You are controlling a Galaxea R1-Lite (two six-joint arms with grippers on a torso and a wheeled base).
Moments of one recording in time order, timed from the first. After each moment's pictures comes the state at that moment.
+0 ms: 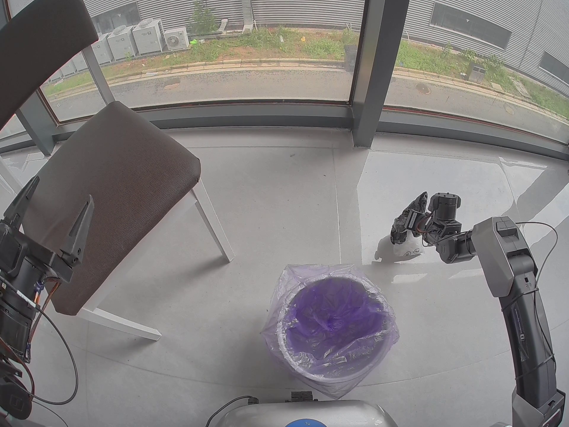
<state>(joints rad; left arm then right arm) -0.14 1.26 -0.08 -1.55 -0.05 0.33 0.01 2.86 -2.00 -0.54 -0.01 0.33</state>
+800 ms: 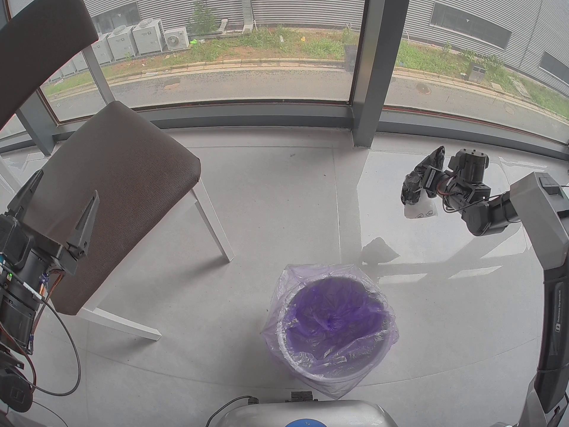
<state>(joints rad) -0.14 1.30 -0.11 -1.55 -0.05 0.39 0.03 2.43 -1.59 -0.68 -0.01 0.34</state>
